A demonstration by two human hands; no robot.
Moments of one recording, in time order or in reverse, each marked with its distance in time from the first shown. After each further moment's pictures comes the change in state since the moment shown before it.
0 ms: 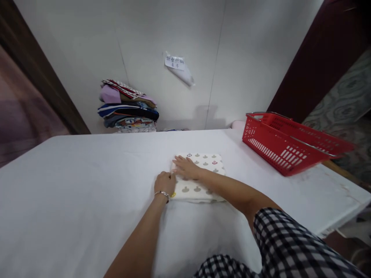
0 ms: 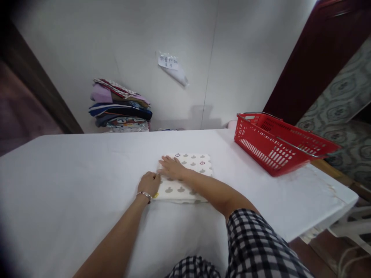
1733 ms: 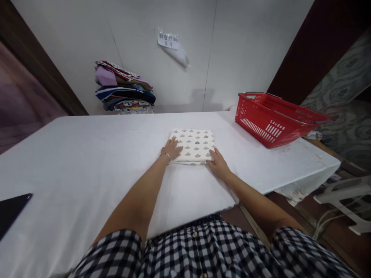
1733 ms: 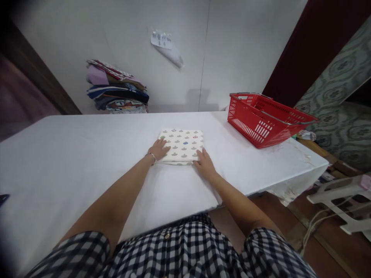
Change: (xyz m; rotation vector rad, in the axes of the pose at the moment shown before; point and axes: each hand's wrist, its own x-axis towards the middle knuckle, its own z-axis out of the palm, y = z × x) left_hand 0.001 0.027 0.008 0.022 -0.265 0.210; right_hand -0.211 0.019 0.056 0.124 0.502 0.520
